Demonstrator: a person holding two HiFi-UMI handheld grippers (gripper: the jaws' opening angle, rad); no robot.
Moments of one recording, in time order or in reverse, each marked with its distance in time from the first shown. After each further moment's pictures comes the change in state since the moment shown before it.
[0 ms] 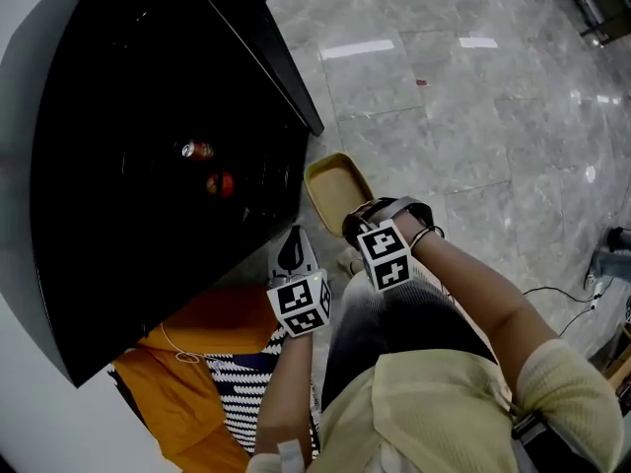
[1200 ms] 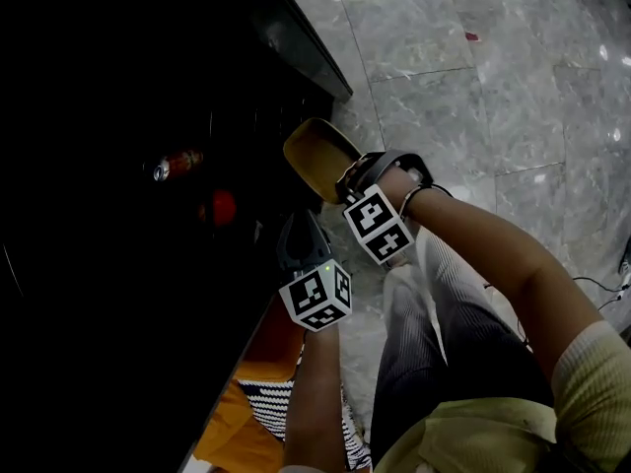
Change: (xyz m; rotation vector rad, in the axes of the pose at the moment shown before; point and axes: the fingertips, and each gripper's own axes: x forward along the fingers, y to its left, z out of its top) left arm 0.137 0.081 -0.045 -0.087 0.000 0.156; right arm 0.173 -0.112 -0.041 -0.266 -0.007 0.073
